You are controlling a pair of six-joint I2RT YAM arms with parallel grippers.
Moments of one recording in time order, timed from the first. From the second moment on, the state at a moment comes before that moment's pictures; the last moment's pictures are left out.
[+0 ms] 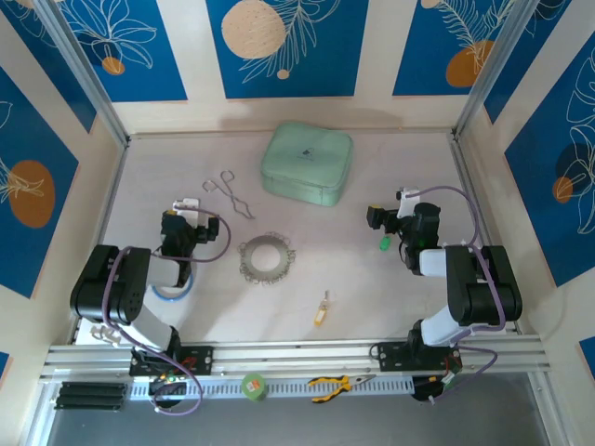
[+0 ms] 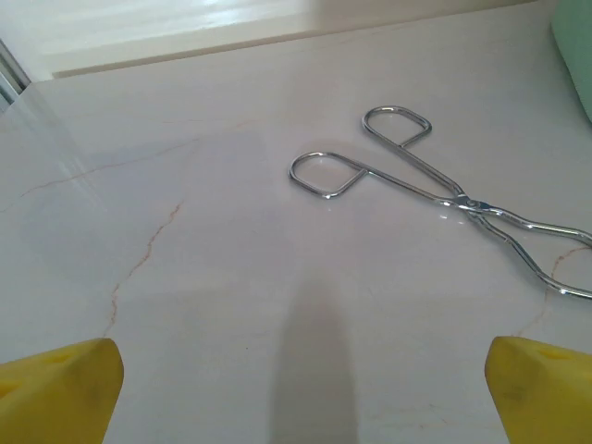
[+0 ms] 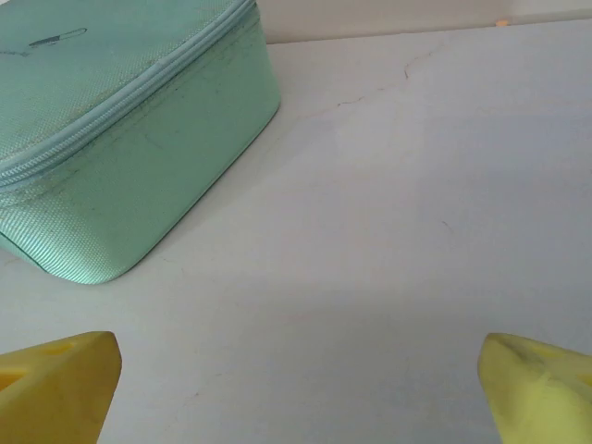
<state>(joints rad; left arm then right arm) -0.10 1.58 0.36 0.86 -0.10 0.08 -0.01 1.52 0.42 0.71 -0.24 0.06</state>
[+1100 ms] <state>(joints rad) -0.09 1.54 0.34 0.84 -0.06 0.08 0.00 1.45 0.43 0.58 -0.22 0.06</state>
